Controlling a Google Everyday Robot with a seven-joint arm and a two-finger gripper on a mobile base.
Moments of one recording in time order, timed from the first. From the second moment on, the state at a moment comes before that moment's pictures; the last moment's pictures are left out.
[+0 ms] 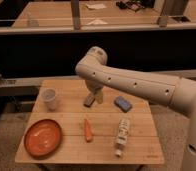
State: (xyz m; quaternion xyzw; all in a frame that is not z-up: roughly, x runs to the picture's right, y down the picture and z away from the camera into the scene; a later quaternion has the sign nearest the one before) arm -0.007 0.008 0.745 -0.19 -0.02 -0.20 0.96
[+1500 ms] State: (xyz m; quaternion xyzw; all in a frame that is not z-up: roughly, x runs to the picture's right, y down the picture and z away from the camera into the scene) arm -0.102 0.002 0.798 -0.17 -0.09 -0.29 0.94
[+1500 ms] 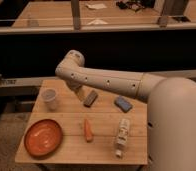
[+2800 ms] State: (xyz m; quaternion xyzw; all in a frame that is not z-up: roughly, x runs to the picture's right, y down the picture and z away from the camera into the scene) arm -0.171 0.019 0.840 -0.17 -0.15 -0.38 0.90
